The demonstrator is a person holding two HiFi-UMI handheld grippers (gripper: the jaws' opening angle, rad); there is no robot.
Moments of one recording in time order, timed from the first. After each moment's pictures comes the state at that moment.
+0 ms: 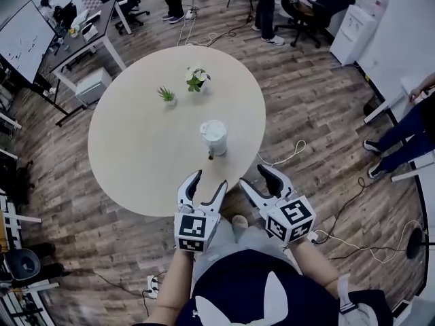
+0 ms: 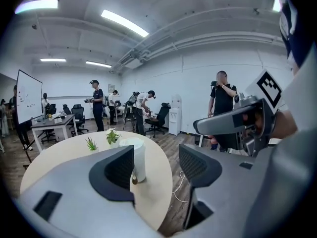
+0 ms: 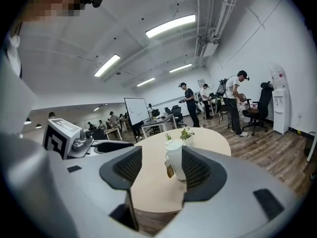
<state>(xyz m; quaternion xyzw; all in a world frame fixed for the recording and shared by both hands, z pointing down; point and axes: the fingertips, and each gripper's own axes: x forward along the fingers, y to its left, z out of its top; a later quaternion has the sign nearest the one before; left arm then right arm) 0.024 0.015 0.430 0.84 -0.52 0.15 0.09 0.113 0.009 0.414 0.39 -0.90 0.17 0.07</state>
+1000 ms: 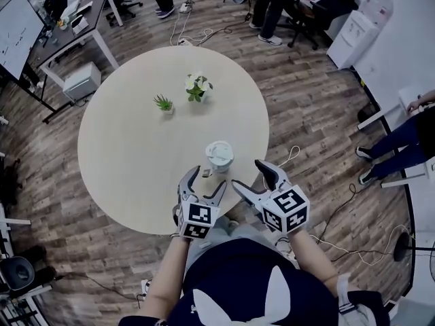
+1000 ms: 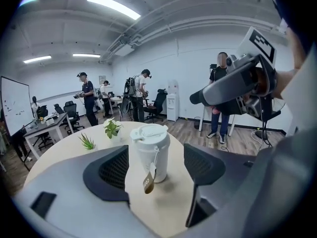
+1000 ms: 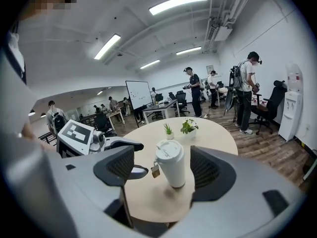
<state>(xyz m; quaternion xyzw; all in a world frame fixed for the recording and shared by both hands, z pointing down) -0.006 -0.082 0.497 0.84 -0.48 0.25 0.09 0.070 -0.083 0.438 0.35 -0.90 0.18 0.17</state>
